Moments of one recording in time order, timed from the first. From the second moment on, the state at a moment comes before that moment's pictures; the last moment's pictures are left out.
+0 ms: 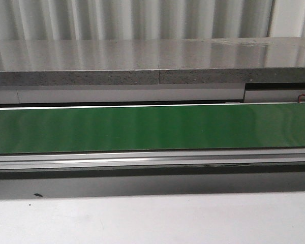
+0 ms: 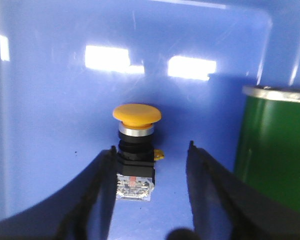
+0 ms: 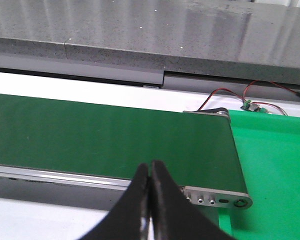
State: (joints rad) left arm 0.37 1.96 -1.66 0.01 1.17 0.26; right arm 0.06 0.13 -0.28 0.11 0.44 -0.09
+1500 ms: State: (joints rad) left arm -0.11 0.64 -0.58 -0.11 0.48 0.03; right arm 0.06 0.13 -0.28 0.11 0.44 -0.09
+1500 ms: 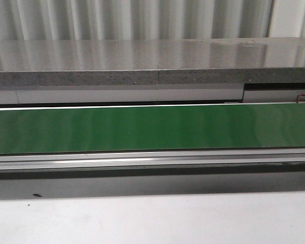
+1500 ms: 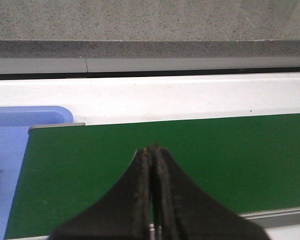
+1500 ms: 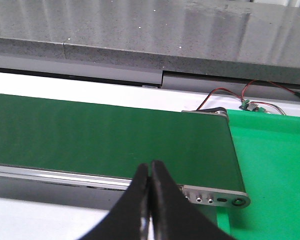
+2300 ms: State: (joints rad) left arm -0.09 0.06 0.00 -0.05 0.11 0.06; right arm 0.06 0.13 -0.28 0.11 0.44 -0.09
